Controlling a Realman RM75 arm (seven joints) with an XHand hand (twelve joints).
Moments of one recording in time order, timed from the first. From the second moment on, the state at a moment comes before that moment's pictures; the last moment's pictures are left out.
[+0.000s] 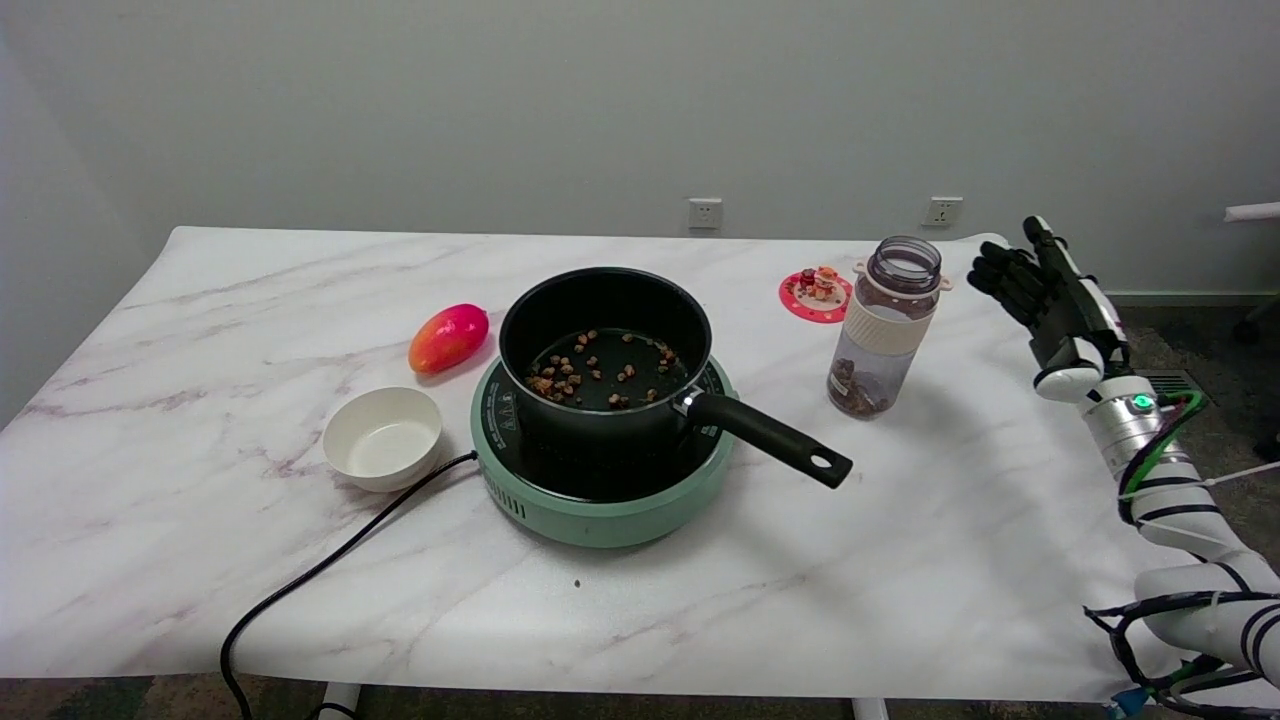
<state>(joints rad) 0.05 -0.87 -1.68 0.60 0.55 1.00 1.87</state>
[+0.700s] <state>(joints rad) 0.14 -0.94 -1.76 0.64 0.45 0.95 1.88</state>
